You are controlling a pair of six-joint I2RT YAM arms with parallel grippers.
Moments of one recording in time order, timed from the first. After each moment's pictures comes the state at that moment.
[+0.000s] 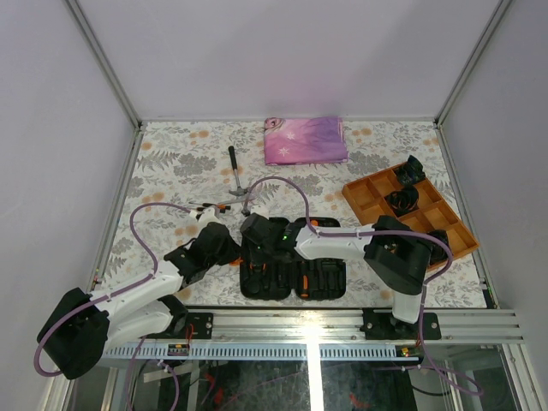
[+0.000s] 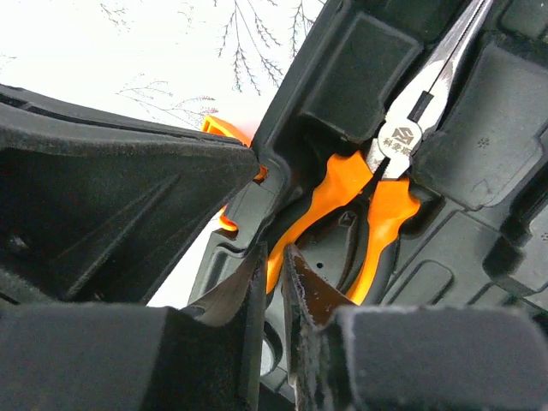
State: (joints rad) left arm -0.68 1.00 0.35 -0.13 -0.18 -0.93; right arm 1.13 1.86 1.17 -0.22 0.08 0.73
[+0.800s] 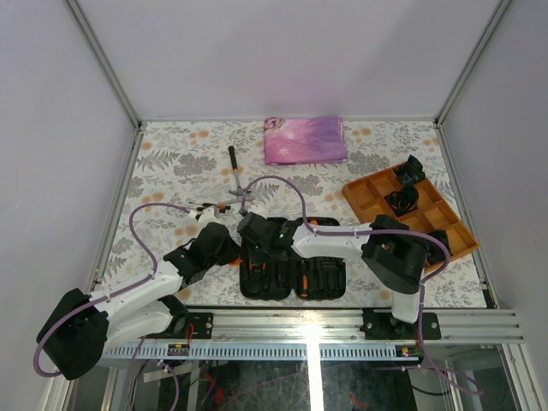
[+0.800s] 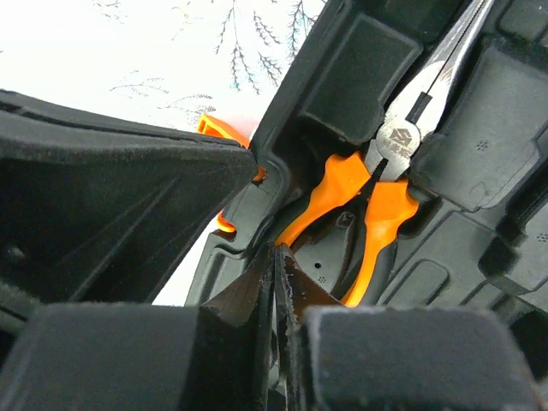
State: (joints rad) left arm -0.68 0.99 0.35 -0.13 -0.18 -0.94; right arm 1.14 1.90 1.24 -0.32 0.09 0.73
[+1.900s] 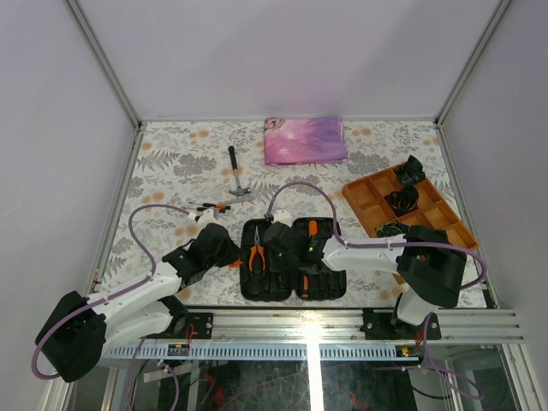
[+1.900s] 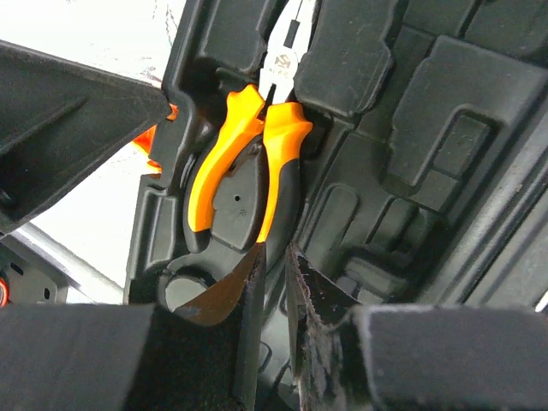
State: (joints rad) left arm -0.69 0.97 0.35 -0.17 -0.18 -0.95; right arm 1.13 1.64 0.90 -0.14 0.16 0.78
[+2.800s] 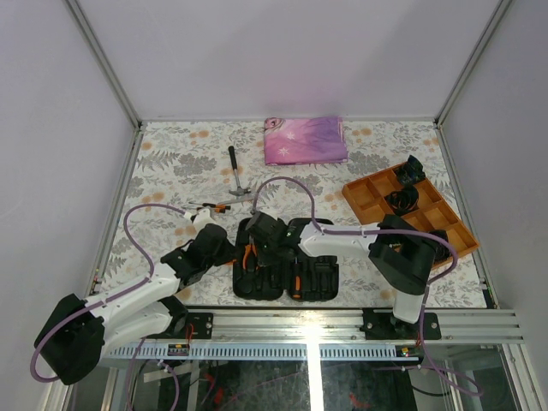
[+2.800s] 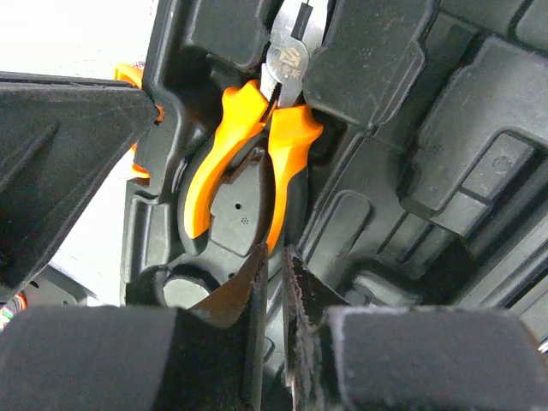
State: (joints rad) left arm -0.68 0.95 0.34 -0.19 -0.24 -0.94; right arm 1.11 1.85 1.15 -0.33 0.05 0.79
